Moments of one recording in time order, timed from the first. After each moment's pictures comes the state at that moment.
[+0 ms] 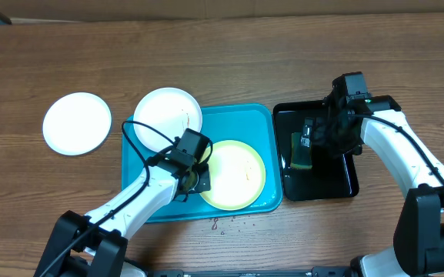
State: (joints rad) left arm -0.47 1.53 0.75 -0.55 -0.01 -0.56; right arm 0.12 1.69 1.15 -0.87 -0.14 0.26
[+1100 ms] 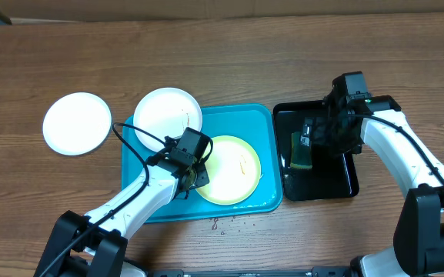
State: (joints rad) left arm -0.46 1.53 0.75 -0.54 -0.10 -0.73; right arm 0.12 1.69 1.15 -0.86 -0.16 0.26
